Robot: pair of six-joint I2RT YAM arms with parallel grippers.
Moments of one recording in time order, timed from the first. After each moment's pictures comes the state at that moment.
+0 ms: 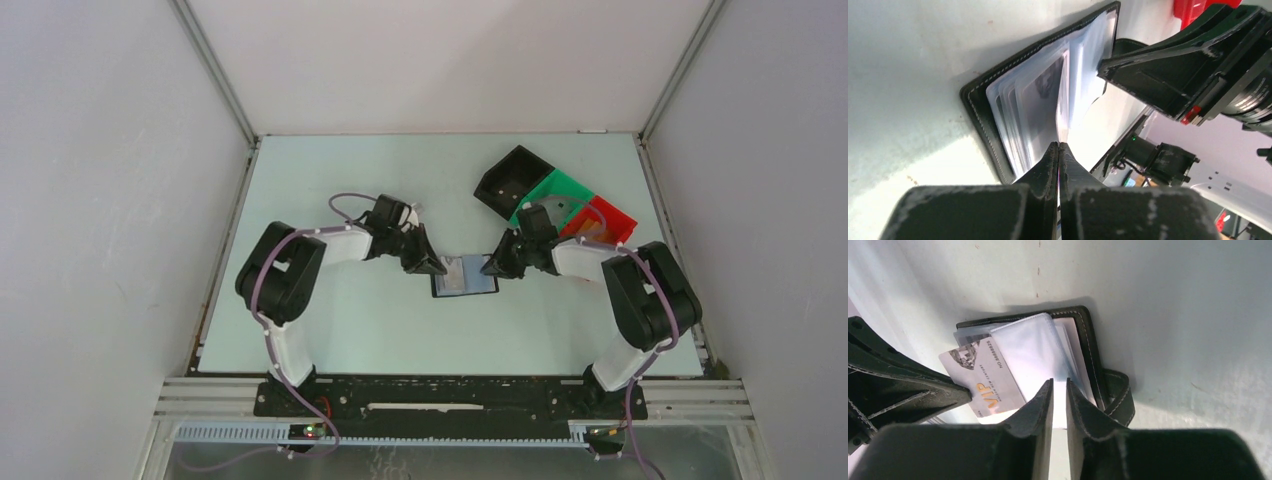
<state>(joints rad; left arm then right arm) -0.49 1.88 1.02 -0.05 0.67 -0.82 0.37 1.69 0.80 -0.05 -0.32 0.83</state>
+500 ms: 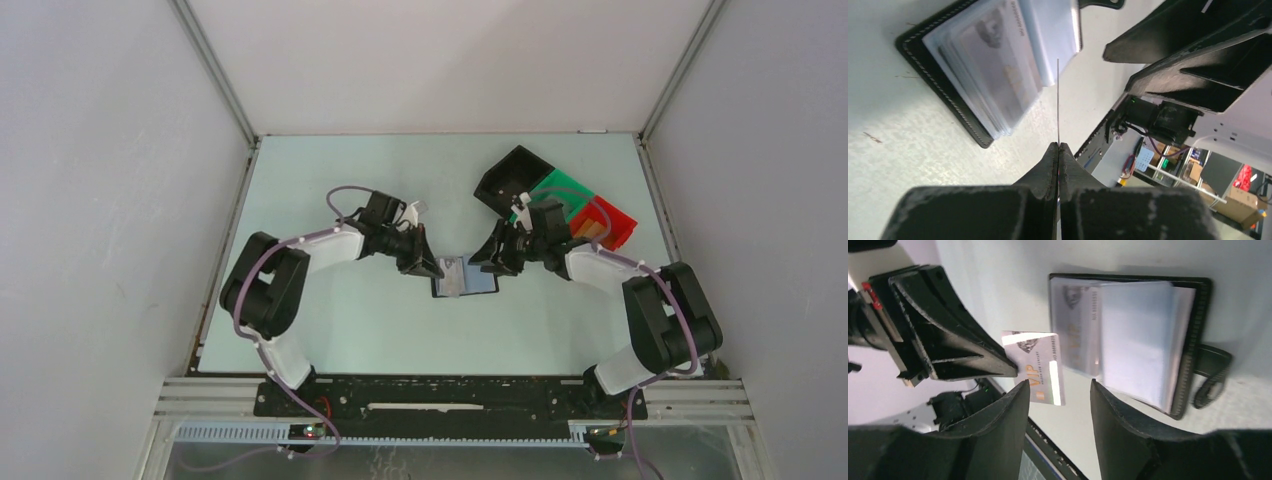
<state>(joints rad) -0.48 1.76 1.00 -0.20 0.76 -0.65 0.35 1.53 0.76 -0.02 -0.56 0.77</state>
